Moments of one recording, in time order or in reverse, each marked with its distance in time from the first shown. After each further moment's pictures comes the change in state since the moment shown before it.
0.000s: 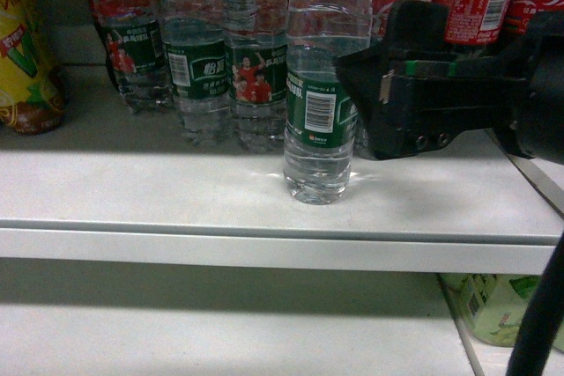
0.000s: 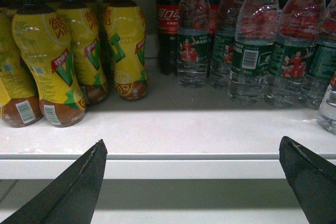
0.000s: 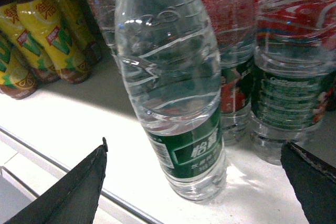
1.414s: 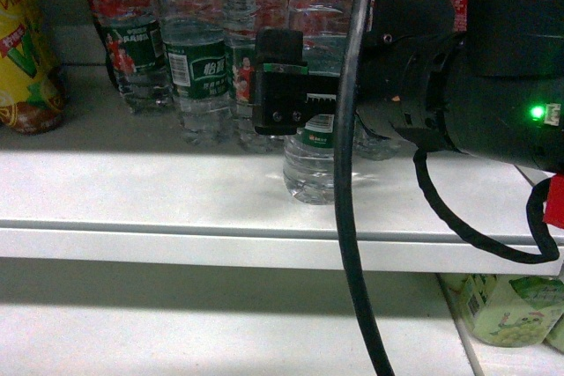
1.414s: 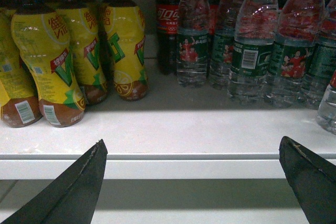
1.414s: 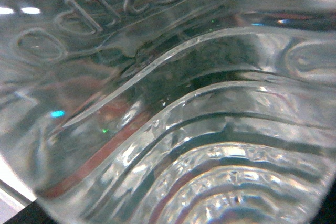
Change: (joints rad) left arm 0.000 0.000 0.000 0.000 0.000 0.000; right arm 0.084 0.281 0.313 -0.157 0.111 0.064
